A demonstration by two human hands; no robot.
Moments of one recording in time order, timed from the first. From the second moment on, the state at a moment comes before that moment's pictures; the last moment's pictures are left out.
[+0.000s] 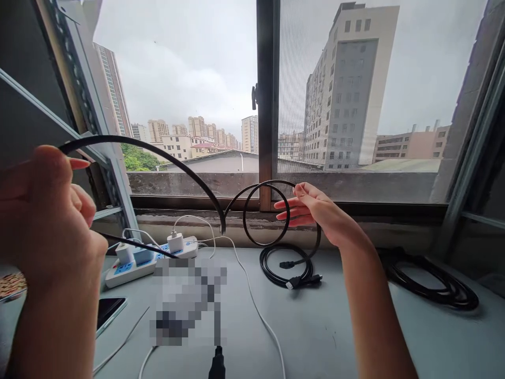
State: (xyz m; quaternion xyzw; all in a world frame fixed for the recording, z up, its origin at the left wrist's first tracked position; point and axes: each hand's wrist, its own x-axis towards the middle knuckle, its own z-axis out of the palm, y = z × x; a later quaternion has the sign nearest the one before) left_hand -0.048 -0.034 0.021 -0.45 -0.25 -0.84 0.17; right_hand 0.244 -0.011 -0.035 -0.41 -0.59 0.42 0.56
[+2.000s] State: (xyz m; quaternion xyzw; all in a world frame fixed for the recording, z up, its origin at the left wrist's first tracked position) left_hand 0.016 -0.042 -0.025 -0.72 -0.25 -0.64 -0.05; right_hand 0.197 -0.055 -0.032 -0.28 -0.80 0.10 0.52
